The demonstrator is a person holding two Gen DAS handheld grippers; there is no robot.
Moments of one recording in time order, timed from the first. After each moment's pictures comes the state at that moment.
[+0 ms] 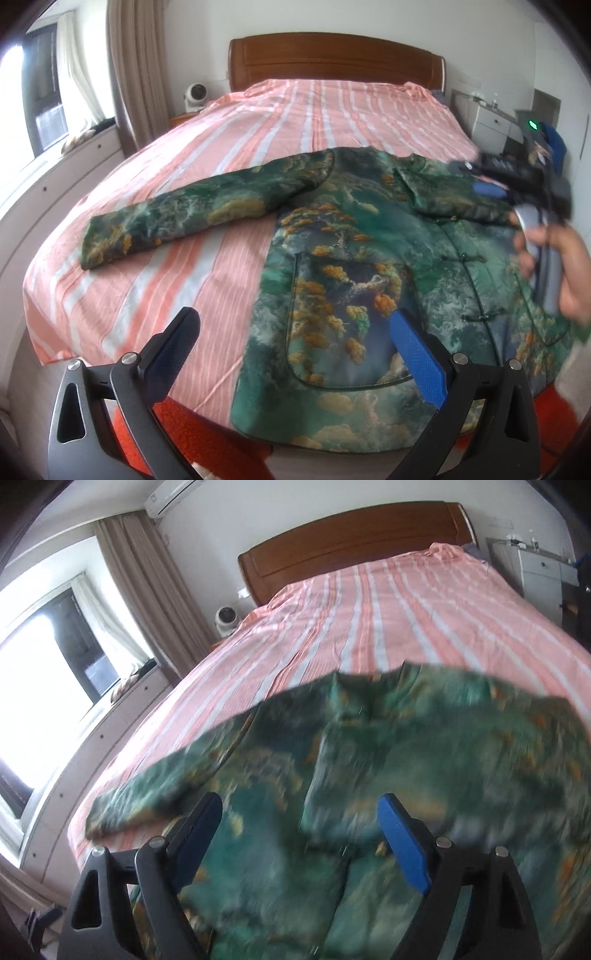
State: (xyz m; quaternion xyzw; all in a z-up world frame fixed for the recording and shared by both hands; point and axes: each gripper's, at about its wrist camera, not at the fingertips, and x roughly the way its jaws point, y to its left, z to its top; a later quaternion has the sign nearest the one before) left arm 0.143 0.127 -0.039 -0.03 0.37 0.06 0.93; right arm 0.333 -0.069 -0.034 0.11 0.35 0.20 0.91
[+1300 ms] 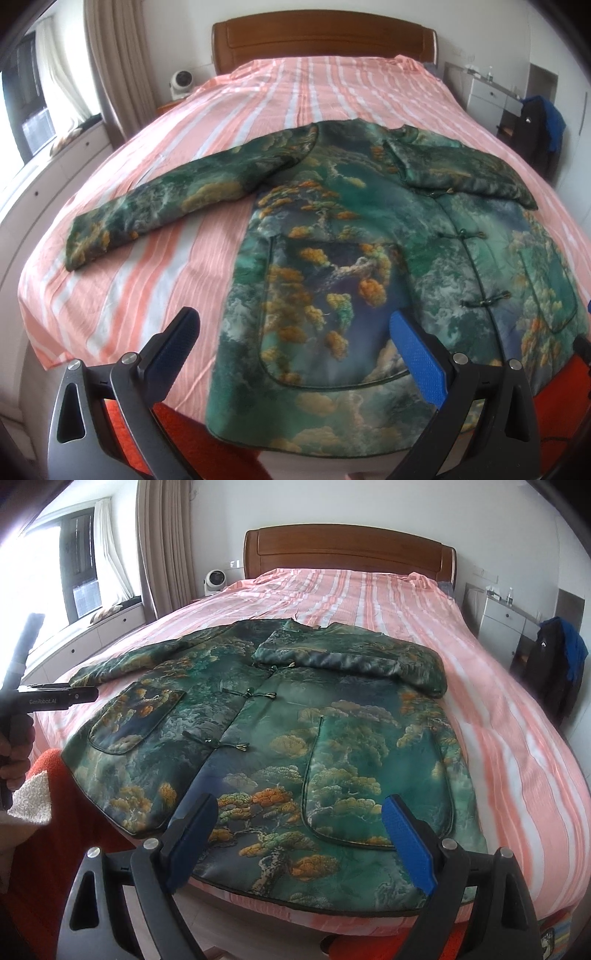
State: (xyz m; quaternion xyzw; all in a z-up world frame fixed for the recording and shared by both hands) left arm 0.166 0.106 -0.055 0.00 0.41 0.05 0.91; right arm 0.095 -0.177 -0.068 -0.06 0.35 0.12 0.93
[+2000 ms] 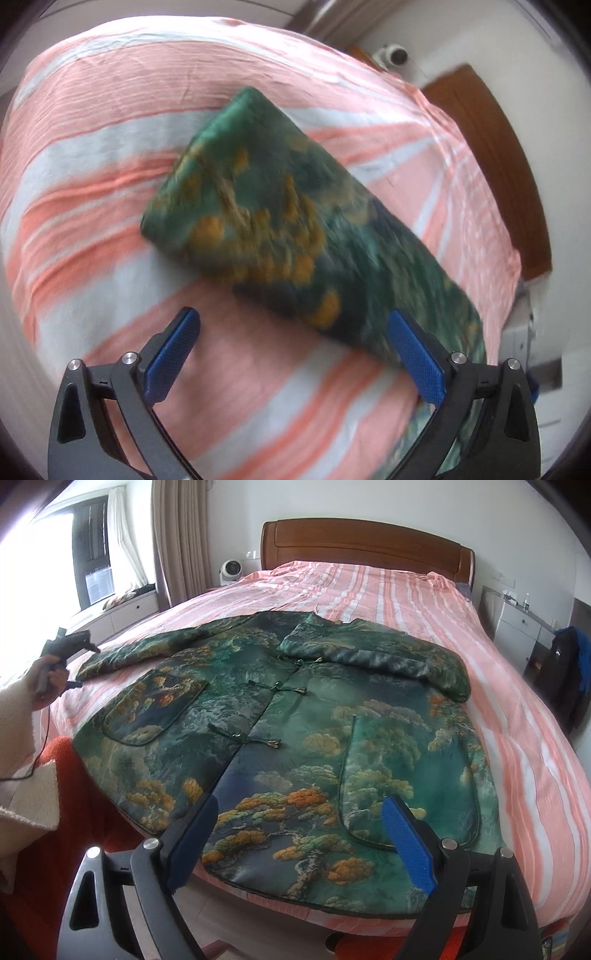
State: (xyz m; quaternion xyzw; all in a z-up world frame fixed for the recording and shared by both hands) left arm 0.244 0.451 -0.131 -0.46 0.36 0.21 0.78; right arm 0.096 -0.149 -0.071 -0.08 0.36 0.14 0.92
